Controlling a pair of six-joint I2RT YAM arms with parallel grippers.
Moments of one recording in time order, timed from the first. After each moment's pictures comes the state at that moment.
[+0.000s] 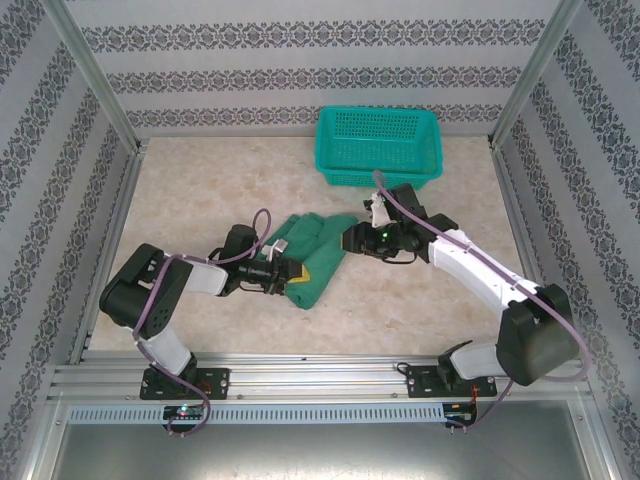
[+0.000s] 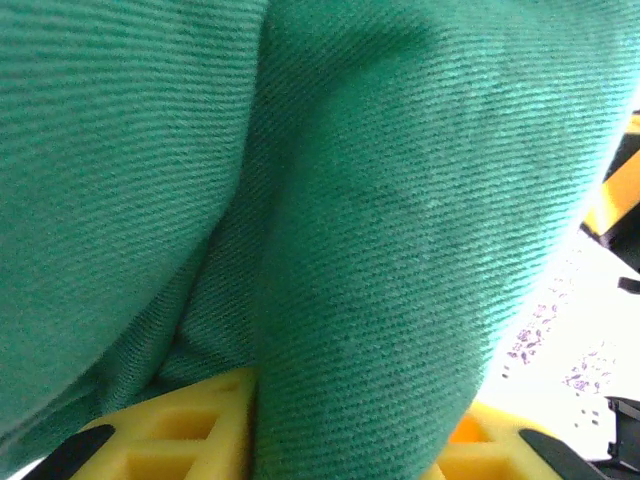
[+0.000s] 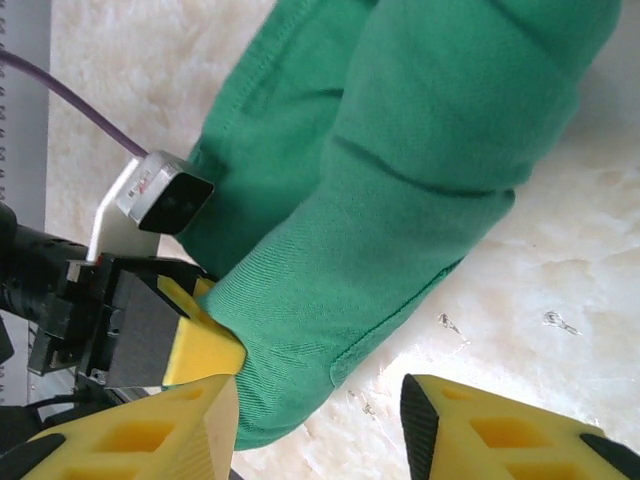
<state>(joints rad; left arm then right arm) -0.38 1.70 0.55 0.47 1.05 -1.16 0.44 1.39 0.99 -0.55 -0.49 0.56</state>
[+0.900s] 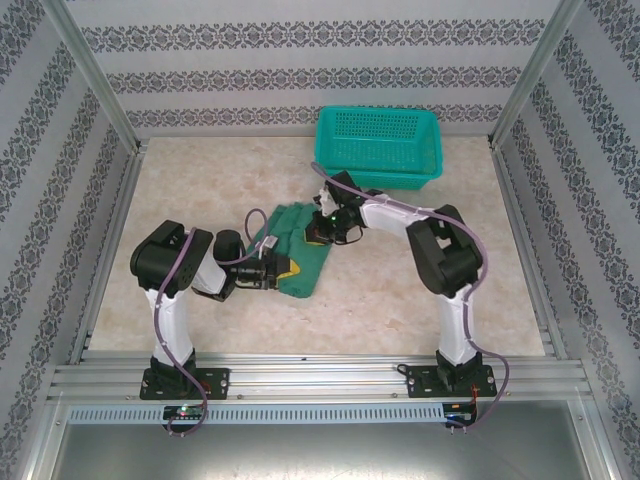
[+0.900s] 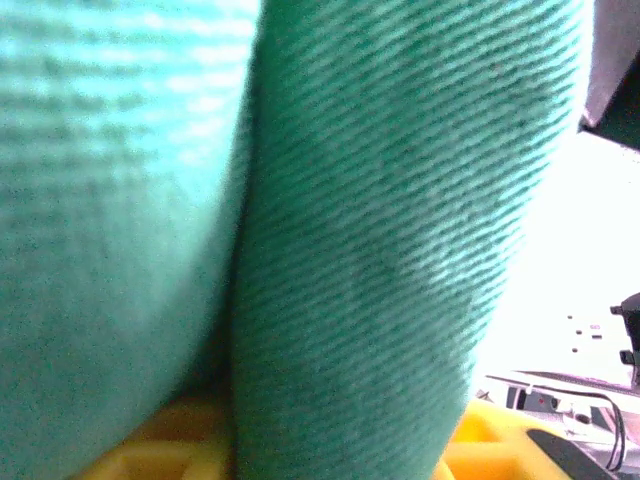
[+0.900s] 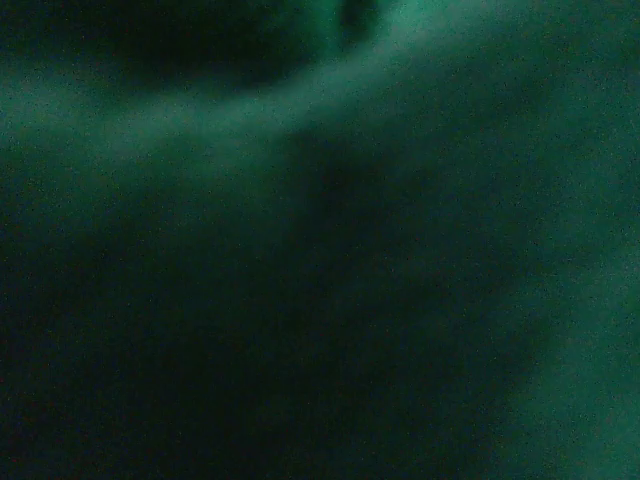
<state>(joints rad) -0.24 2.05 0.51 1.07 1.21 -1.21 0.53 2.11 1.47 -0.45 -0.62 0.57</state>
